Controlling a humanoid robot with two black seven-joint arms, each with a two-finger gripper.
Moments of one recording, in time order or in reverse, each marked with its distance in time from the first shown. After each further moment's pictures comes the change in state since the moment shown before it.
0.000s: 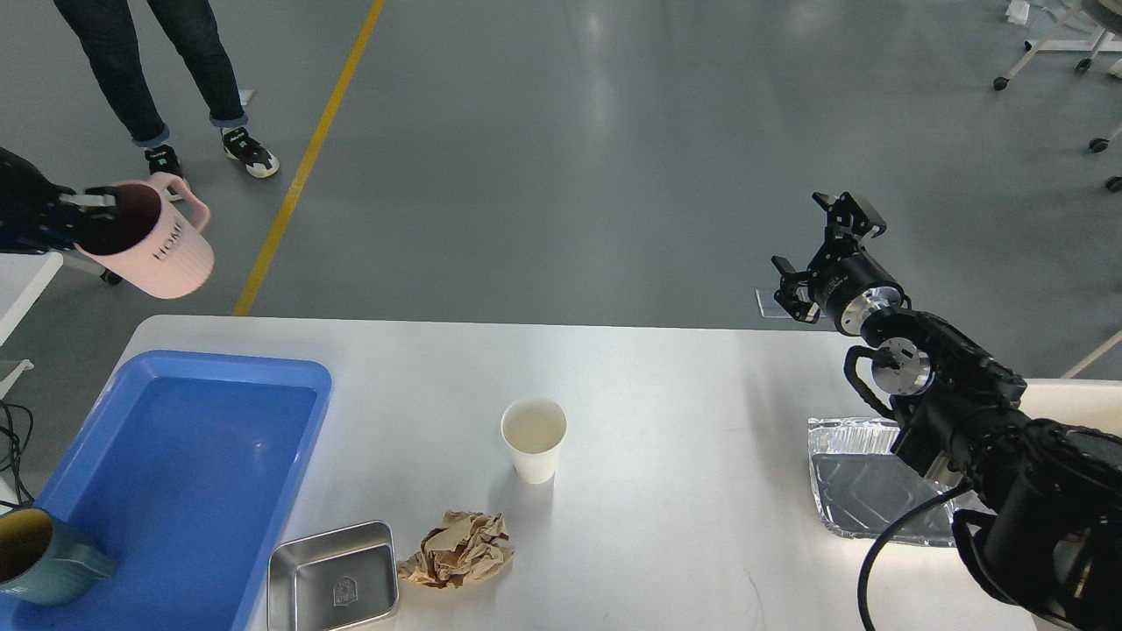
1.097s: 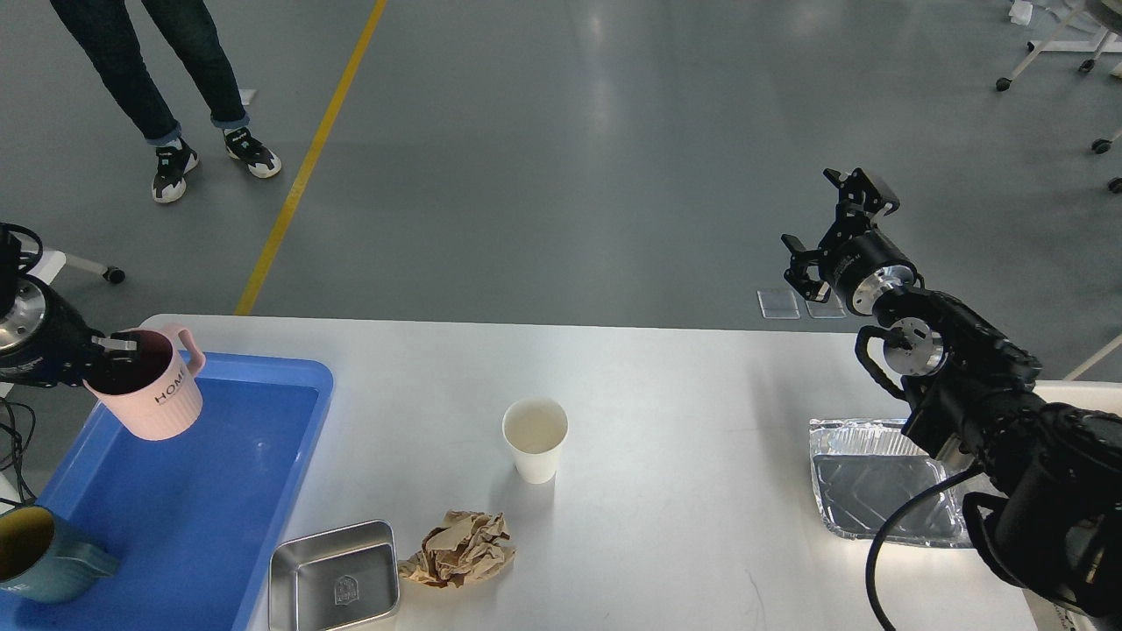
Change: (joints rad) left arm 0.247 -0.100 0.077 -0.043 0.087 0.000 0.051; right arm 0.034 -0.026 -0.002 0.002 0.000 0.001 -0.006
